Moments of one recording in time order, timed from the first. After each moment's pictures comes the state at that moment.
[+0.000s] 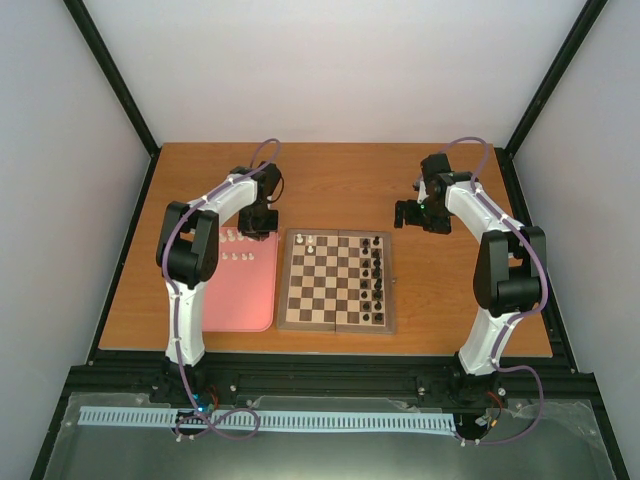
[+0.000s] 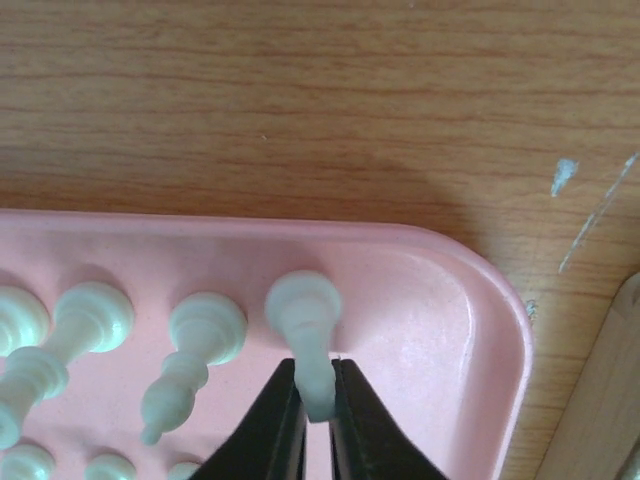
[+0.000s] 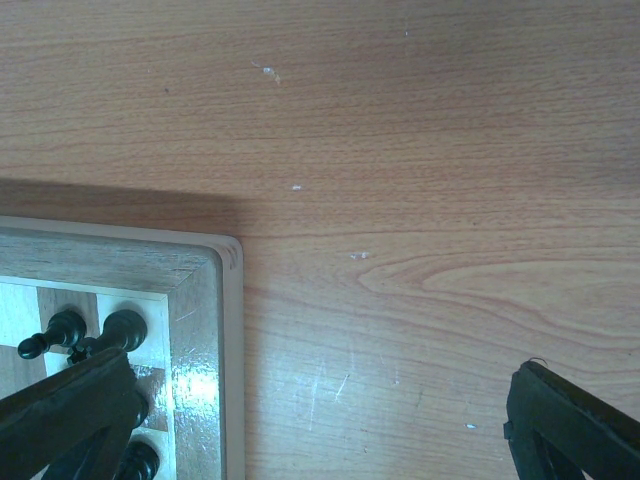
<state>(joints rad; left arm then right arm) -0.33 2.16 1.69 -1.07 -0.09 -0.37 0.14 1.85 1.43 -0.88 -0.15 0.20</state>
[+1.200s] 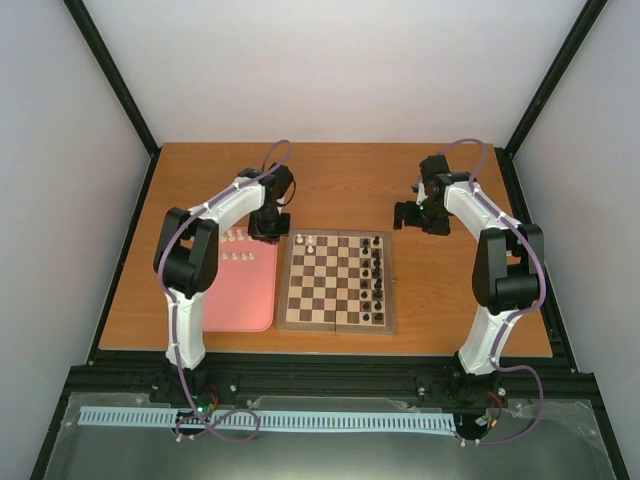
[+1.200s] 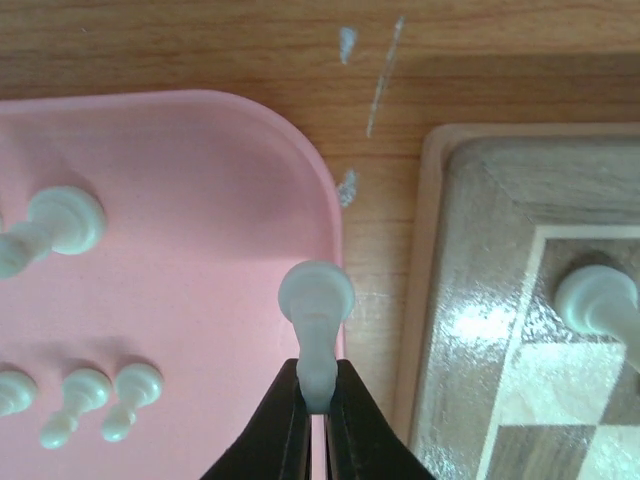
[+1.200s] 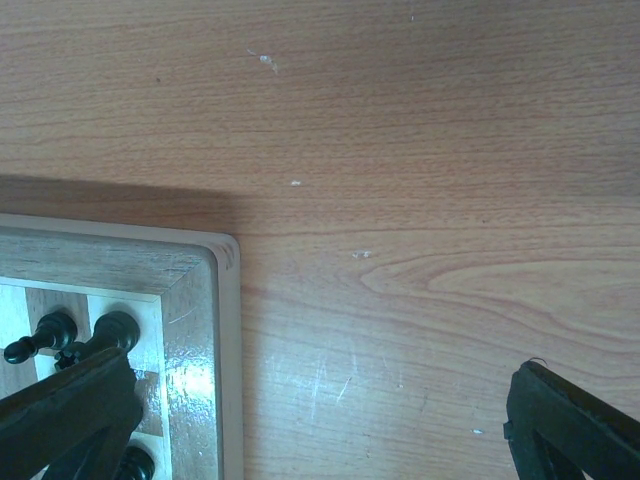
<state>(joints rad) -0.40 2.07 1.64 -1.08 -0.02 -0.39 0.14 1.87 1.43 -0.87 -0.15 0.20</state>
